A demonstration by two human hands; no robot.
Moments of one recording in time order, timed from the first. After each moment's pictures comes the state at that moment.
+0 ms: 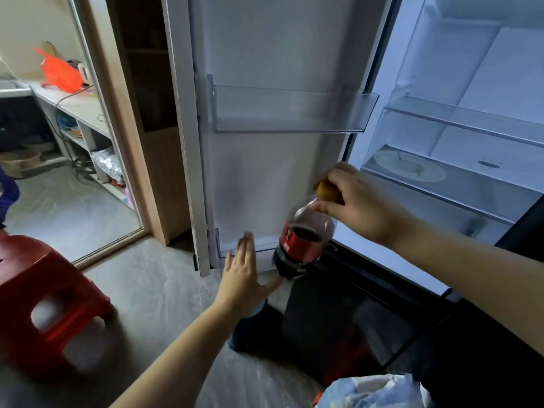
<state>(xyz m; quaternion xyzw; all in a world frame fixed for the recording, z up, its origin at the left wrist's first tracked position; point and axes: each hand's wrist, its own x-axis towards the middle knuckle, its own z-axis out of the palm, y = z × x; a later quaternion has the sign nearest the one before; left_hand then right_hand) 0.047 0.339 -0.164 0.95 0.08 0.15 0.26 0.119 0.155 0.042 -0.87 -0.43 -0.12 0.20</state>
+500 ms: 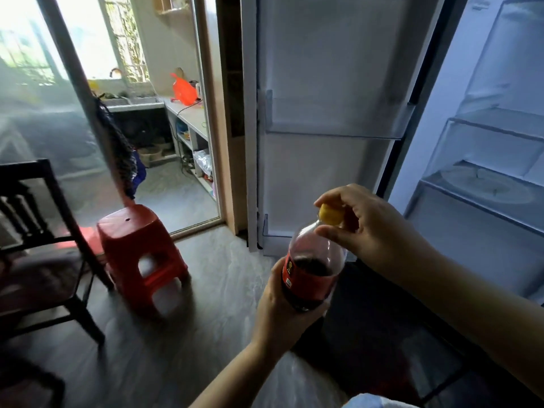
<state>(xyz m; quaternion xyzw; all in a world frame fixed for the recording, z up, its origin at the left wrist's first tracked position) -0.064 0.214 -0.127 0.80 0.15 0.37 0.46 0.032 0.103 0.054 -0.77 -0.57 -0.05 0.29</state>
